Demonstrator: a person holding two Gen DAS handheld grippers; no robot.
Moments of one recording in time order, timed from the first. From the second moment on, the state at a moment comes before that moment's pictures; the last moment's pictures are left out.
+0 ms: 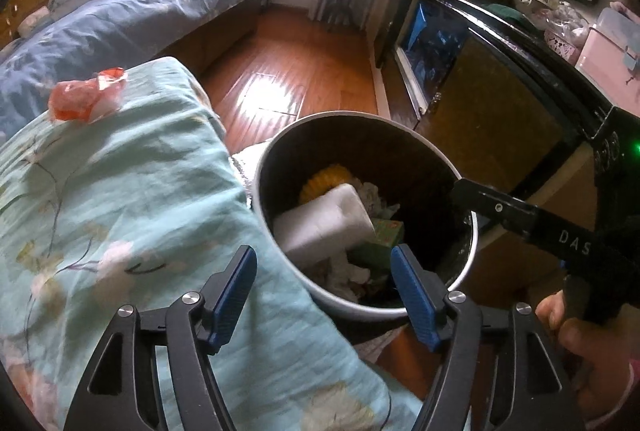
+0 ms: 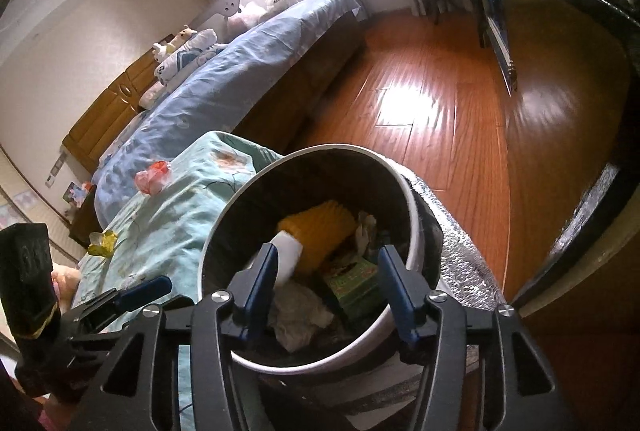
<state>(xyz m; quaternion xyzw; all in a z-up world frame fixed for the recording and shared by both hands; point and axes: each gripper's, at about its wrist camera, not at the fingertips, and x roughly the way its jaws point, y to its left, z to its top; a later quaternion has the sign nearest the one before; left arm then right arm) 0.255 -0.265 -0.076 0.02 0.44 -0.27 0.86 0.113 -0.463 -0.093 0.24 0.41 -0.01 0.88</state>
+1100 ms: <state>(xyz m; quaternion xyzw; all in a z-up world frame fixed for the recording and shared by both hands) 0.209 -0.069 -0.062 -0.11 0.43 -0.09 0.89 0.176 -0.289 -0.076 0.15 0.43 0.16 0.88</state>
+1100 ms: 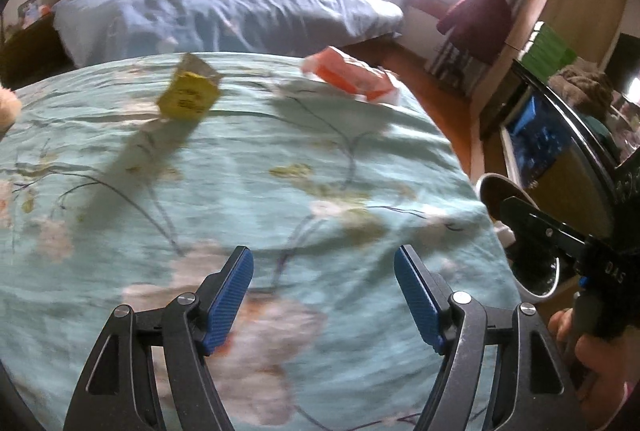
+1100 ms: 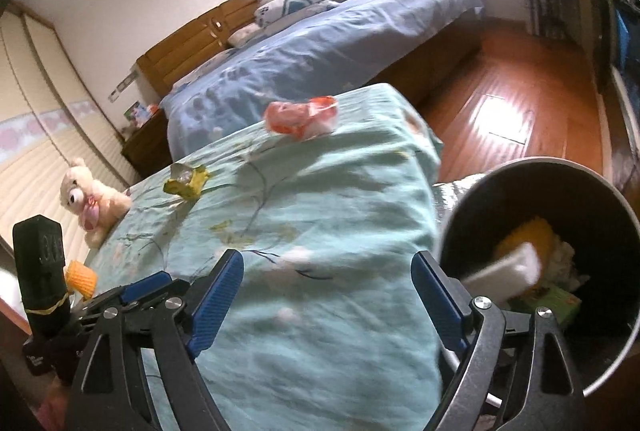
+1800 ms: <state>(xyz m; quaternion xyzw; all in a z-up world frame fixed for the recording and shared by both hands) 0.279 -0.011 -0.065 -0.11 0.42 -0.01 0.90 0.268 -0.250 -0.093 0.12 0.43 0.20 0.87</state>
